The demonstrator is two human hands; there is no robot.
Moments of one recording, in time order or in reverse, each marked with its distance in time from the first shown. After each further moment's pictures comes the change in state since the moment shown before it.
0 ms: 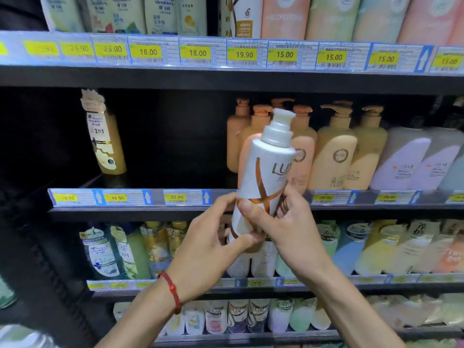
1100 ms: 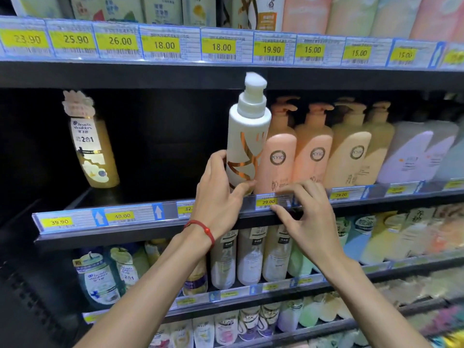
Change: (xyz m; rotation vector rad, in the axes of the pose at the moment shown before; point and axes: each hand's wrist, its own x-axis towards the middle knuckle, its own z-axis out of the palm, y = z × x) left_hand 0.098 -0.045 -0.042 0.159 0.178 0.143; right_hand 0.038 0.073 -0.027 -1.185 0.291 -0.402
